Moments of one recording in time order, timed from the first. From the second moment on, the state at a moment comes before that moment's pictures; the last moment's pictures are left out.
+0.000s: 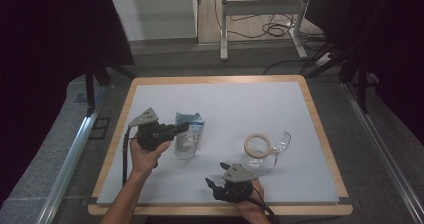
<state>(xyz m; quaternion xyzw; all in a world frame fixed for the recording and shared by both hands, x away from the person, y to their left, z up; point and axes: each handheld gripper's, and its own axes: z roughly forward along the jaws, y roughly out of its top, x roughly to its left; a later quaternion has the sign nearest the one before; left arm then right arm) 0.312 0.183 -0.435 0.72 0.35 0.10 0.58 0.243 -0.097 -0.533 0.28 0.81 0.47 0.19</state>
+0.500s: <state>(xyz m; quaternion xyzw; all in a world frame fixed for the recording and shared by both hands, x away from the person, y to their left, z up) 0.303 0.170 -0.427 0.73 0.34 0.08 0.59 0.256 -0.083 -0.533 0.29 0.81 0.47 0.19</state>
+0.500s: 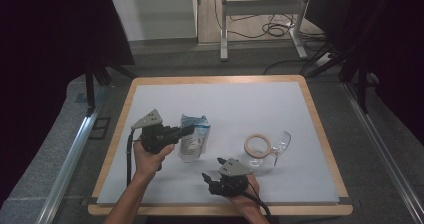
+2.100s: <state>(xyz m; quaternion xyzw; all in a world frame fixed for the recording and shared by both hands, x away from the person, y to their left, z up) 0.302 0.120 -0.409 0.73 0.32 0.05 0.60 0.271 -0.062 -0.533 0.29 0.80 0.45 0.28</state>
